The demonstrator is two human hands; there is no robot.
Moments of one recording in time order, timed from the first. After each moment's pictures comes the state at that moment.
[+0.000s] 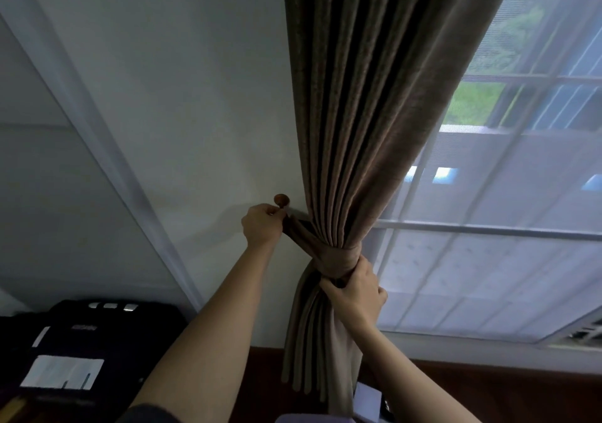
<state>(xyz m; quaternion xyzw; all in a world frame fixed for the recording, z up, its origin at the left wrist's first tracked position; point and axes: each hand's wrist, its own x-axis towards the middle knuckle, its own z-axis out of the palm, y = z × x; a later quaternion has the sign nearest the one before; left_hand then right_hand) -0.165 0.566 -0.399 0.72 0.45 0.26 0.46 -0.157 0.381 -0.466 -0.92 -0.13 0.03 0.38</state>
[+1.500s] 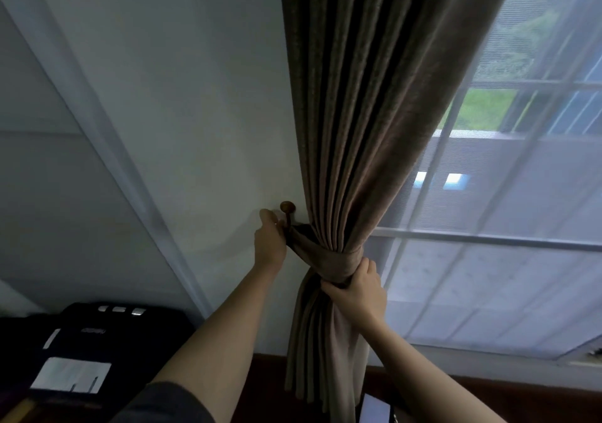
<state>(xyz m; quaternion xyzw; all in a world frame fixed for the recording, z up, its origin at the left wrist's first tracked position) -0.167 0.568 -0.431 0.74 0.37 0.28 0.49 -0.134 0.389 -0.466 -0.92 -0.19 0.05 0.34</state>
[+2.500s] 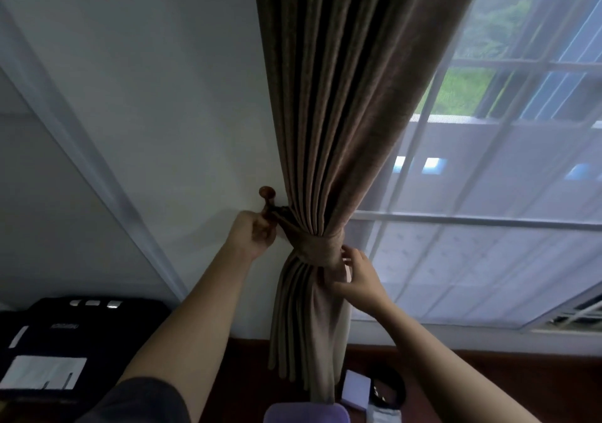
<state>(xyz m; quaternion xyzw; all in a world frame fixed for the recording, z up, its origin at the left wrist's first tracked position) -0.169 0.573 -0.428 0.30 0.38 0.15 0.86 -0.115 0.349 -0.462 -0.85 -0.25 0.20 0.41</state>
